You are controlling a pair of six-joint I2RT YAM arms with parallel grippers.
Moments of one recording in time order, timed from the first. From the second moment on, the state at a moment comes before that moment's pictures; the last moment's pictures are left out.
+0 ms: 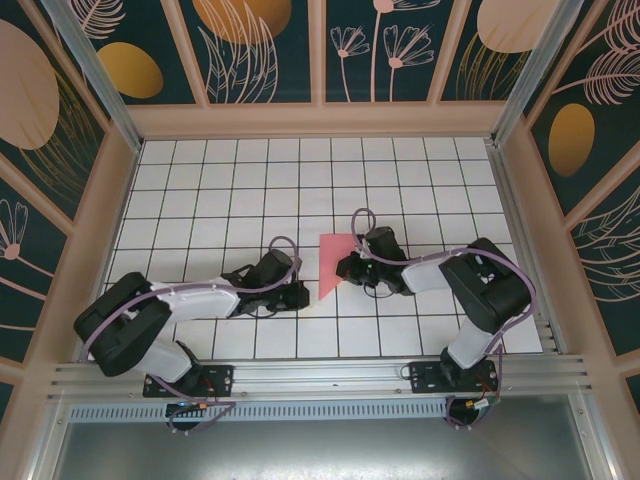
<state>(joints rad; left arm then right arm) -0.82 1.45 0.55 -0.03 0.24 -0.84 0.61 1.68 0.55 0.36 -0.43 0.92</state>
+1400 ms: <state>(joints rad) -0.82 1.54 0.75 -0.06 0.20 -0.83 0.71 1.30 0.40 0.19 -0.16 1.19</state>
